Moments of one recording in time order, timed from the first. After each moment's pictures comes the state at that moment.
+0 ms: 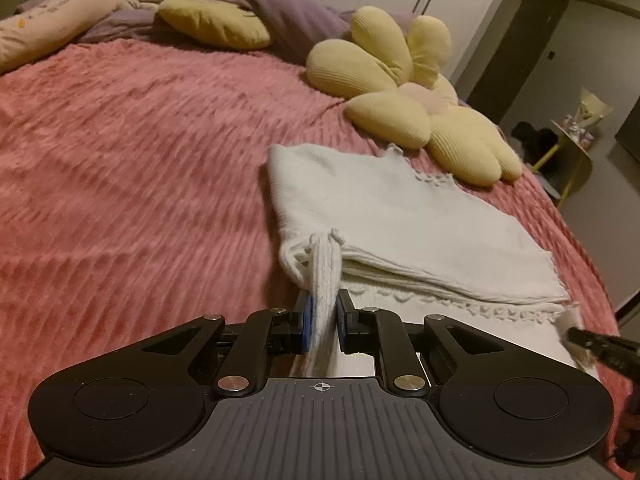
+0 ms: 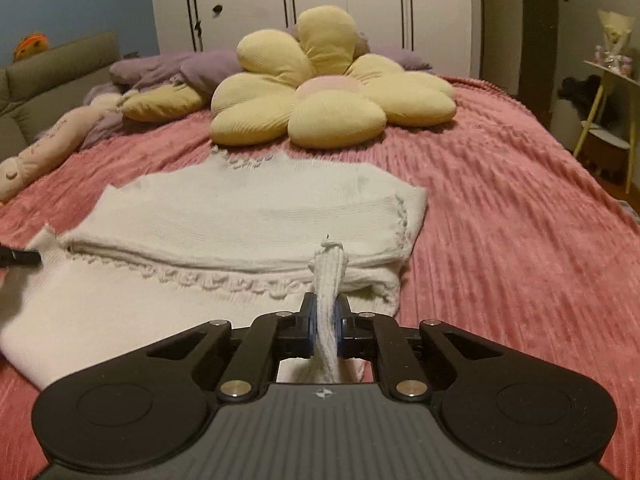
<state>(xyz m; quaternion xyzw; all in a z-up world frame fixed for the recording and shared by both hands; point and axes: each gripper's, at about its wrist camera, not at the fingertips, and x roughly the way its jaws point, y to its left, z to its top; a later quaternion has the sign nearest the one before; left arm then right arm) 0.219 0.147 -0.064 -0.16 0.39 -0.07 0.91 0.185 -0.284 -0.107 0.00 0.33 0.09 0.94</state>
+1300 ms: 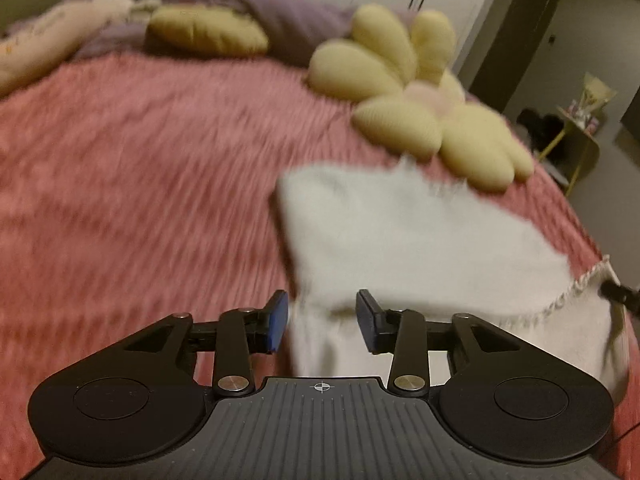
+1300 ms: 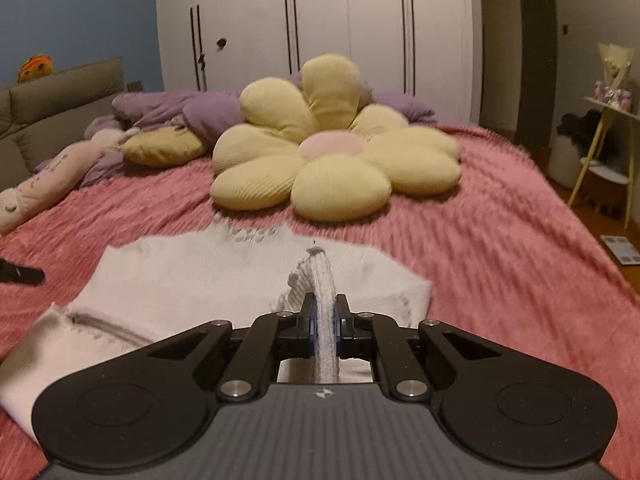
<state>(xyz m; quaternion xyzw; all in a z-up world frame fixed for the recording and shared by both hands) 0.249 0.157 -0.058 -0.13 0.41 -0.06 0.90 0.212 -0.272 -0.060 0.00 0.27 0.09 0.96</state>
